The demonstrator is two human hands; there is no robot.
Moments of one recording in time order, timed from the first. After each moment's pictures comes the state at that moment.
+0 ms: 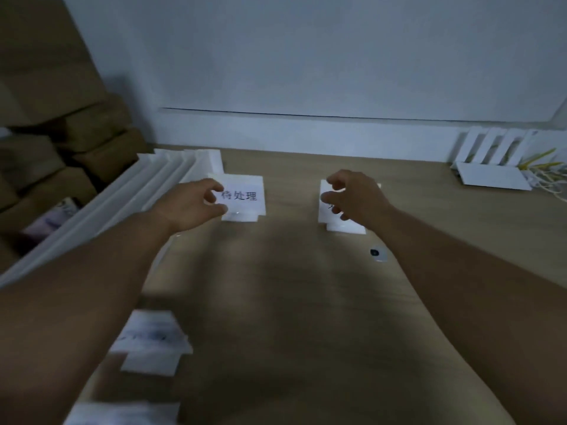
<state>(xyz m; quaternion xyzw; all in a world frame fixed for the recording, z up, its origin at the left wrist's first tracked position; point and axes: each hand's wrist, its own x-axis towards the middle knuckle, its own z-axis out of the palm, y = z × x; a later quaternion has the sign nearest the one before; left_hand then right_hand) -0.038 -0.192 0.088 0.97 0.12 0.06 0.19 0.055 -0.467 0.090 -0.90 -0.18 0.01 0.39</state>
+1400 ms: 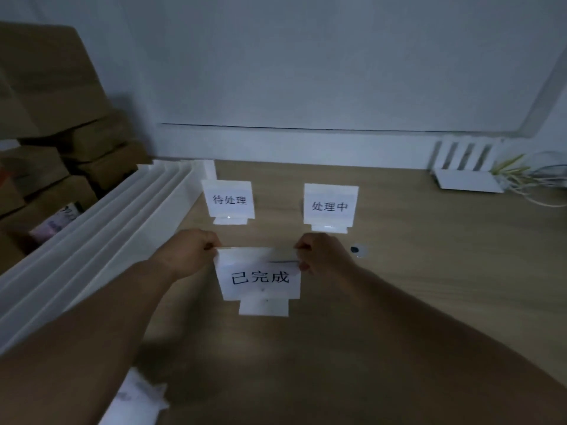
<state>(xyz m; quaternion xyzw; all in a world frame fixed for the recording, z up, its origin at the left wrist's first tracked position) -0.100 -0.260 0.051 0.98 0.08 0.01 0.18 -0.025 -0.501 0.031 -0.91 -0.19 0.10 0.36</state>
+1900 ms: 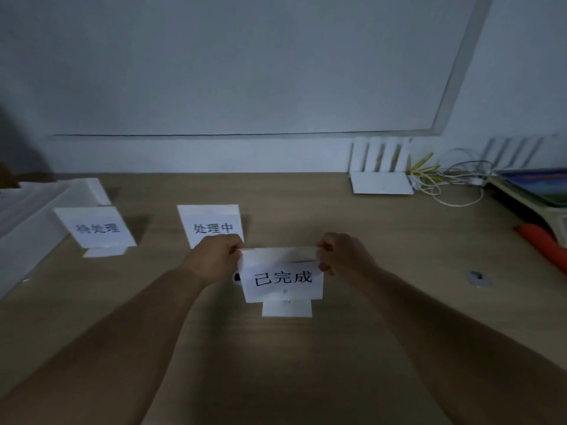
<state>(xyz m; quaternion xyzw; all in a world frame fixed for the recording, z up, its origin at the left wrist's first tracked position) 0.102 -0.556 0.028 0.97 0.02 0.01 0.23 0.146 -0.805 0.020 -0.92 -0.12 0.07 0.37</state>
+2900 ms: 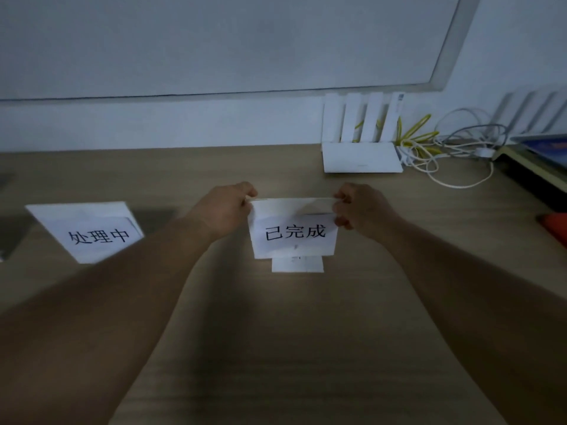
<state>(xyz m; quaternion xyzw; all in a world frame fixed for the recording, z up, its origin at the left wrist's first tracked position) 0.324 -0.677 -0.024 0.98 -0.03 0.03 0.20 0.354 -0.921 -0.031 -0.92 -0.06 0.05 0.39</state>
